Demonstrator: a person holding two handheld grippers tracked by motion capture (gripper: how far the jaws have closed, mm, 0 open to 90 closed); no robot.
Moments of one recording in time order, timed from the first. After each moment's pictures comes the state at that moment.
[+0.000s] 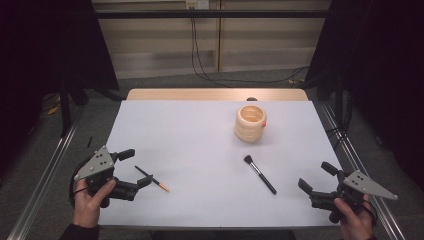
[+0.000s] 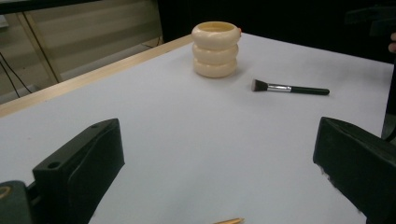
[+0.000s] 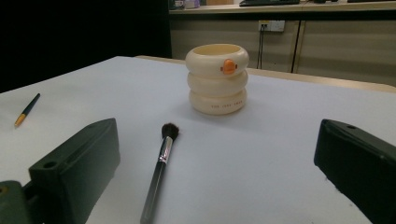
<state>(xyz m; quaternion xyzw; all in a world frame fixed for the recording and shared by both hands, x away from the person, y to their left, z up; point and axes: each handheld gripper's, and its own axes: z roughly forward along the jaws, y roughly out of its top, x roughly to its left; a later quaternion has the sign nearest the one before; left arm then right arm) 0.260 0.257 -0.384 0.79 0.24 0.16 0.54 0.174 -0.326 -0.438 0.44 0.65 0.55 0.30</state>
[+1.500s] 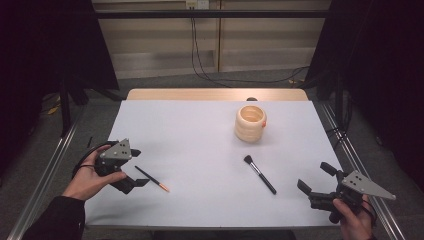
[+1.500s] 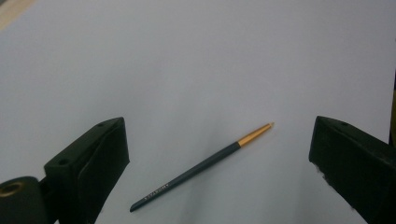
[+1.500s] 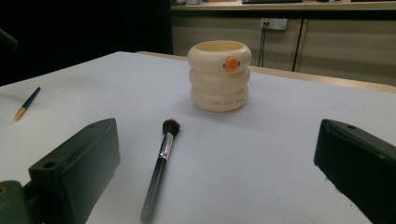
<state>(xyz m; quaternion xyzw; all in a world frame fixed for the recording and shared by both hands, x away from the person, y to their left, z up) 0.310 0.252 -0.394 0.92 0.13 0.08 0.35 0.174 -0.325 -0.439 0.43 0.66 0.54 0.30</state>
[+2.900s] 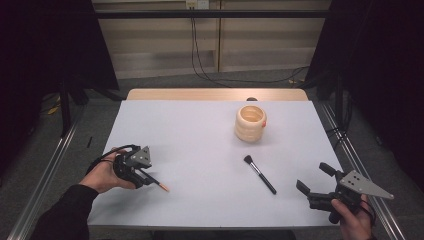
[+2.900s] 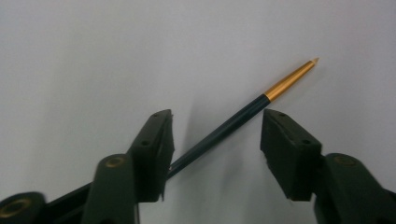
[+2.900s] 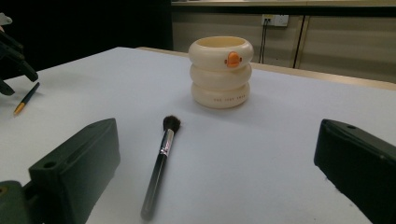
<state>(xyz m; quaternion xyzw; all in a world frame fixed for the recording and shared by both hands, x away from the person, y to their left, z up) 0.336 0.226 -0.431 0.97 0.08 0.07 0.20 0.175 -0.324 -0.440 0.43 0.66 0.54 0.30</state>
